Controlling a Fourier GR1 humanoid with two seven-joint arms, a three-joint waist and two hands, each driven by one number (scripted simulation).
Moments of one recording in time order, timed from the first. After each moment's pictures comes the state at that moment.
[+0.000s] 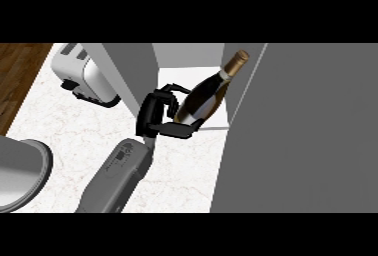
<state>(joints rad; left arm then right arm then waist) -0.57 0.00 -0.24 -0.93 0.23 0.25 -0.37 0.18 -0.51 0.58 -2.51 0.03 -0.49 0.24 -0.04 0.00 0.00</state>
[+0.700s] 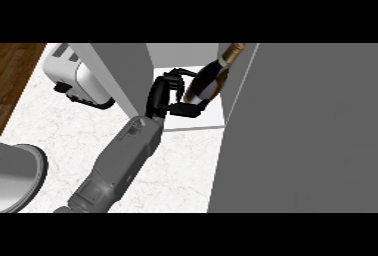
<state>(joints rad) -0.84 0.00 -0.26 -0.57 0.33 0.33 -0.44 0.22 -0.50 0.59 -2.51 0.01 -0.45 0.18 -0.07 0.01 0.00</state>
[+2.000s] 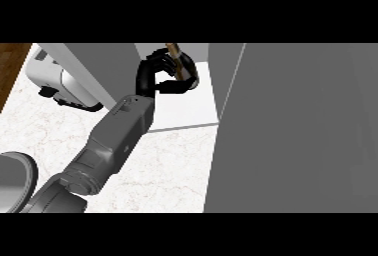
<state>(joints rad) -1.10 0.04 -0.13 -0.15 0.40 0.41 -0.52 0.30 -0.49 0.57 -2.50 -0.02 -0.36 0.06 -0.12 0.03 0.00</state>
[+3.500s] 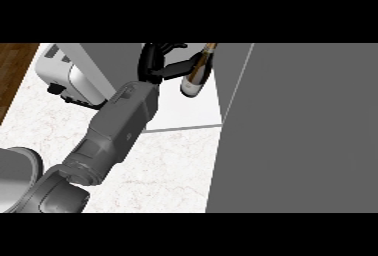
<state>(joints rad) -1.19 0.04 -0.03 -0.16 0.45 0.17 -0.64 0.37 -0.50 0.56 -2.50 -0.04 -0.32 0.01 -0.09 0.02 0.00</state>
